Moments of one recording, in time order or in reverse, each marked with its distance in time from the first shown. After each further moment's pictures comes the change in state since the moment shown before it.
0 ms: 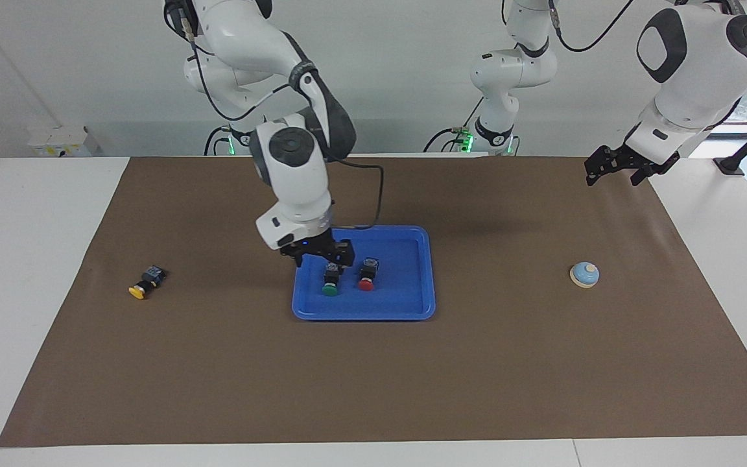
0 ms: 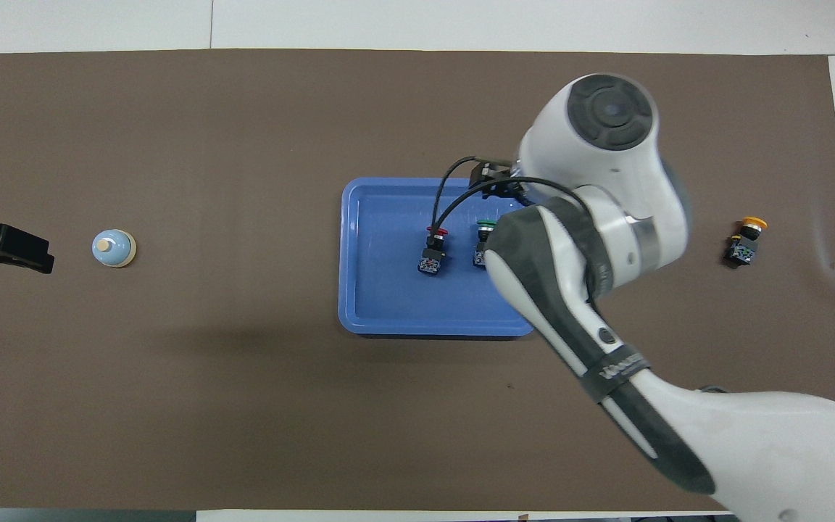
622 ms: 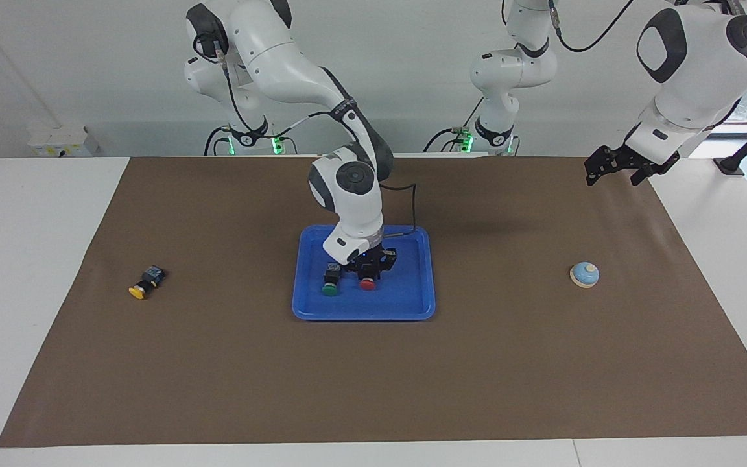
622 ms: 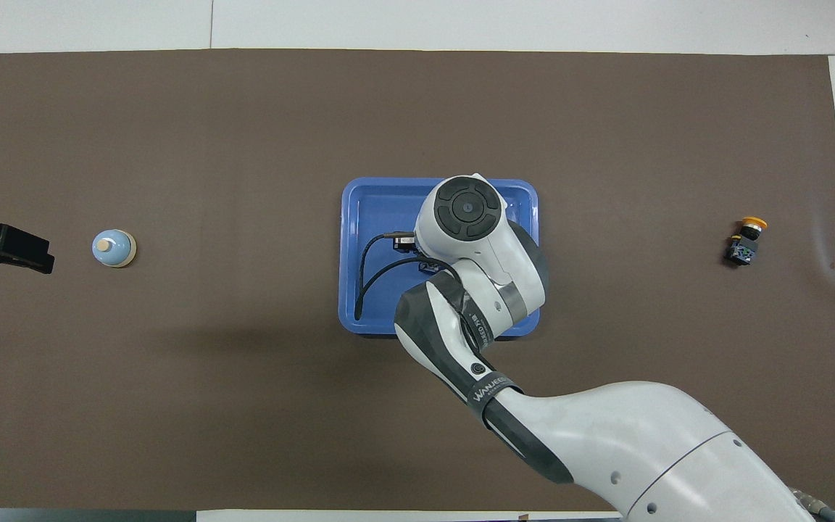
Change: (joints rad) left arm 0.000 0.000 0.000 0.000 0.000 0.000 0.000; right arm 0.196 0.171 0.056 -0.105 0.003 0.289 0.017
